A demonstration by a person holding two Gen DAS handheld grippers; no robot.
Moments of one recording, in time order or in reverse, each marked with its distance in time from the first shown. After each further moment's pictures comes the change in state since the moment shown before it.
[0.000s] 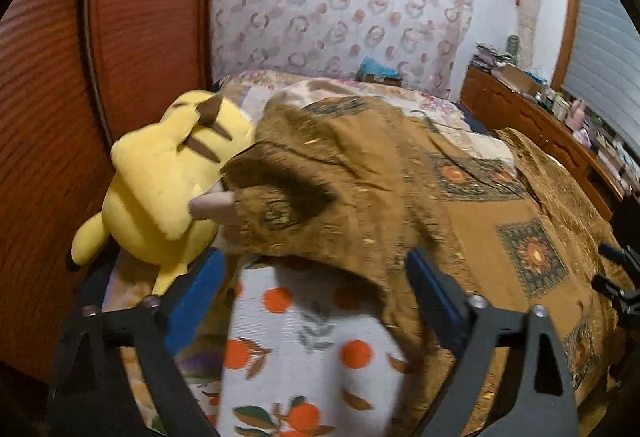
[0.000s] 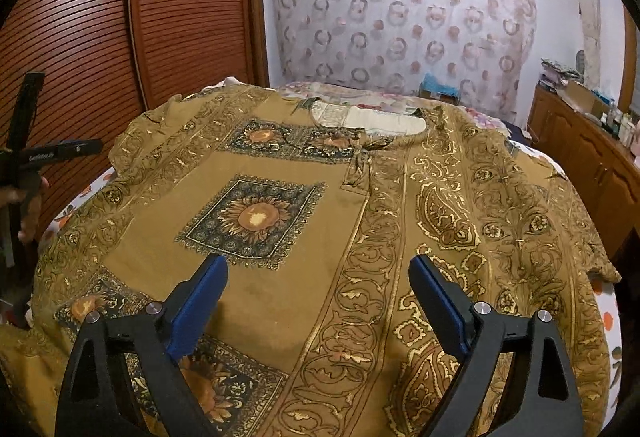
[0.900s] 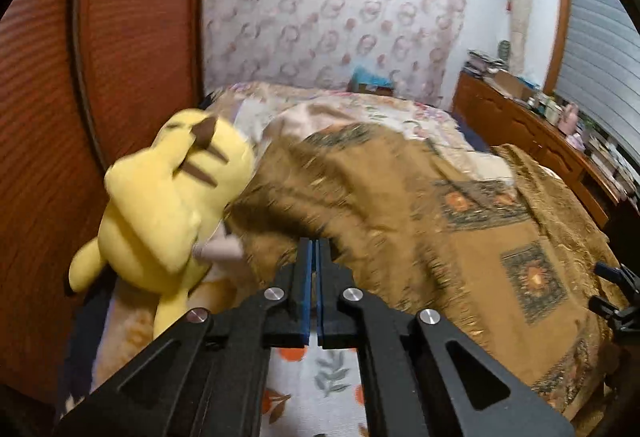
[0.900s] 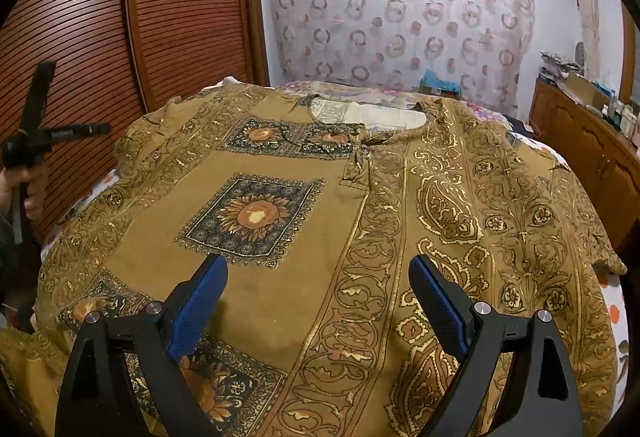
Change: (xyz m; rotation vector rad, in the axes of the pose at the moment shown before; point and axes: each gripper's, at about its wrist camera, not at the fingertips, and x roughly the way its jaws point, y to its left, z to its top) left arm -0.001 0.003 0.033 0.053 -0.043 -0.052; right arm 0.004 -0.006 -0.007 0.026 -0.003 0.018
